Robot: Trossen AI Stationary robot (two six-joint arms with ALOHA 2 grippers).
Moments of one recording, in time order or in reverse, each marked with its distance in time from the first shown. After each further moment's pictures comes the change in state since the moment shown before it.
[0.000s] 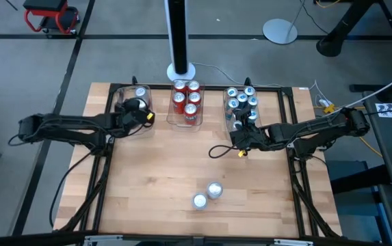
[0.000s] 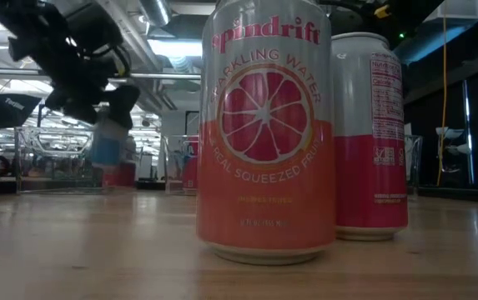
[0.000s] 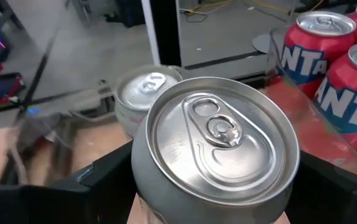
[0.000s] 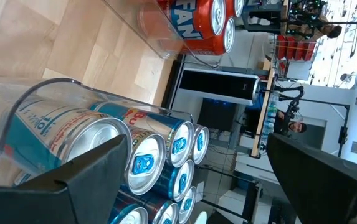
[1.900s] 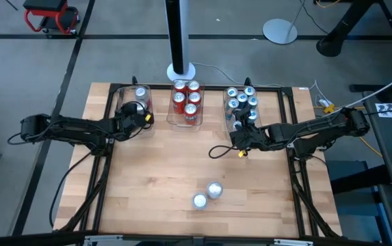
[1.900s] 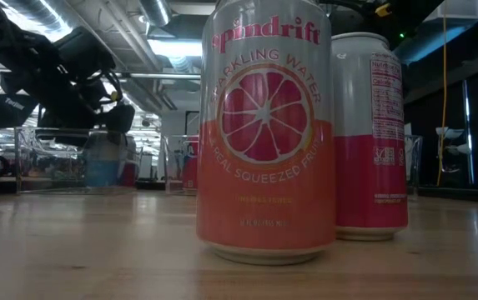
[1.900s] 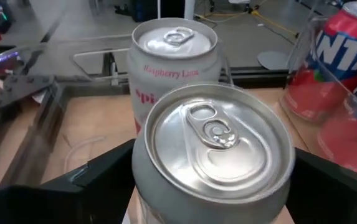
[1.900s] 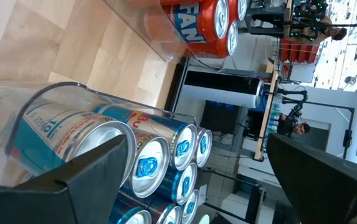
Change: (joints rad) left arm 0.040 0.057 -0.191 0.298 -0.002 -0.104; right arm 0.000 0.000 0.000 0.002 -0.018 0.000
